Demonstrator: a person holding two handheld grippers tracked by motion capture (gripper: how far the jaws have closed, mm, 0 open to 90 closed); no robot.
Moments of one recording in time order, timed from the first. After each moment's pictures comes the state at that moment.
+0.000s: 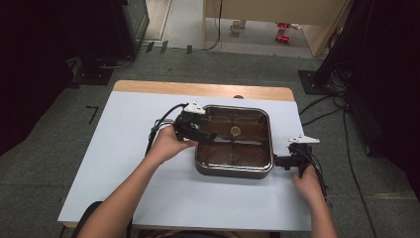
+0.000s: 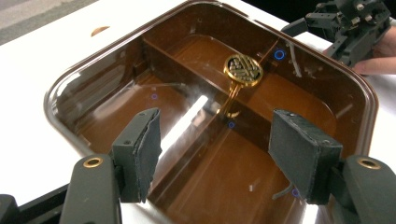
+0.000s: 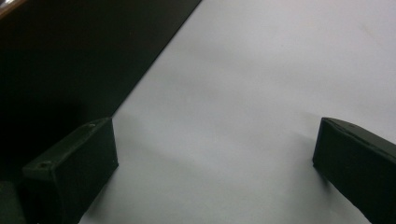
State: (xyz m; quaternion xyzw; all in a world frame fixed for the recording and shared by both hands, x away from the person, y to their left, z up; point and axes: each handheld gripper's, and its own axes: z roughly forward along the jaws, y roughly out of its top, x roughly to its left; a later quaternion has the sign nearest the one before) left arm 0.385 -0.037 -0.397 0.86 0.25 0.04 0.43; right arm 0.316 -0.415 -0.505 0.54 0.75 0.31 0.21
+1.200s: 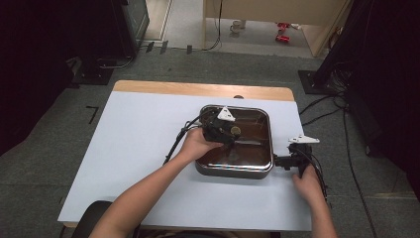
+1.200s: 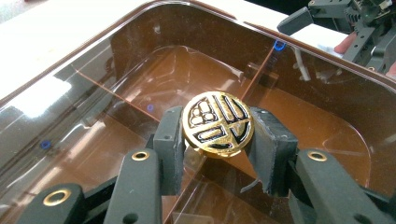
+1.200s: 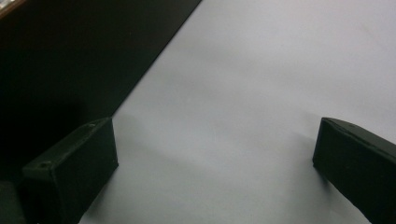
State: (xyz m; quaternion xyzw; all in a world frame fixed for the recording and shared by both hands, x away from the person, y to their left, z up) left arm 0.392 -0.113 -0.430 0.88 0.20 0.06 0.42; right arm 0.316 -0.415 -0.505 0.54 0.75 0.31 0.21
